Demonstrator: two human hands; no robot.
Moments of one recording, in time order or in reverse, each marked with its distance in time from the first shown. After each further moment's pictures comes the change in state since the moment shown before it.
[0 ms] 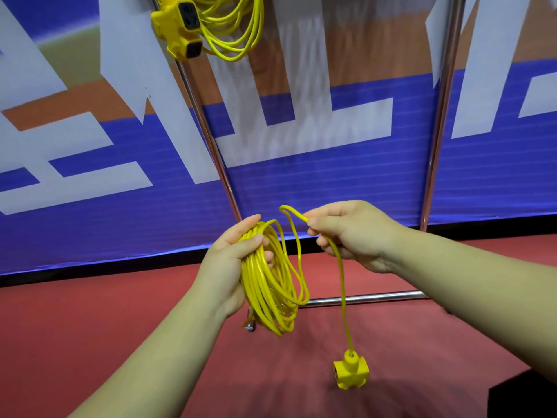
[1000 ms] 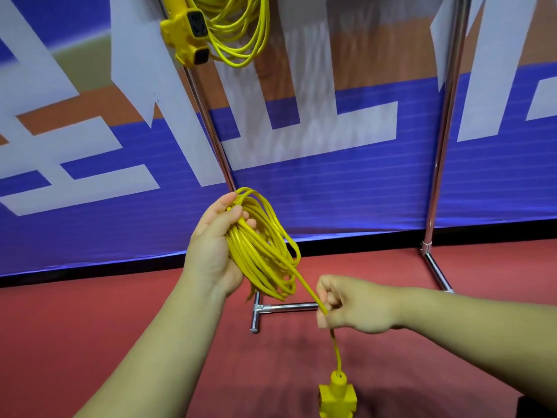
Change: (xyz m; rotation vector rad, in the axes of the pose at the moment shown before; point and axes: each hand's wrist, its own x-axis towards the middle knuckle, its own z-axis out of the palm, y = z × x) left_hand 0.004 0.031 0.008 -0.218 0.055 0.203; right_hand -0.003 0.100 -0.010 -0.584 -0.489 -0.061
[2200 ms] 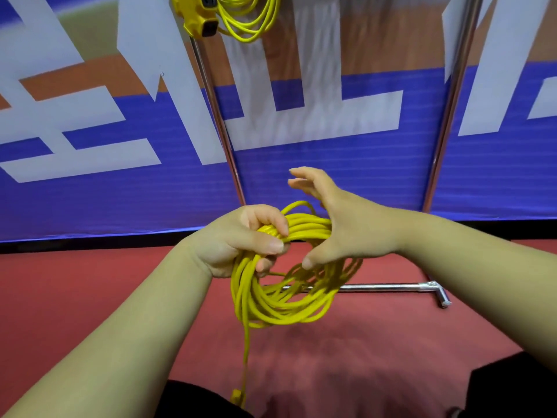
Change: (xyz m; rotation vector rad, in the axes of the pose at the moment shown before) left_hand -0.023 0.006 -0.007 0.403 -0.801 -0.454; right_hand -0.027 -0.104 -0.051 -0.328 0.184 -0.278
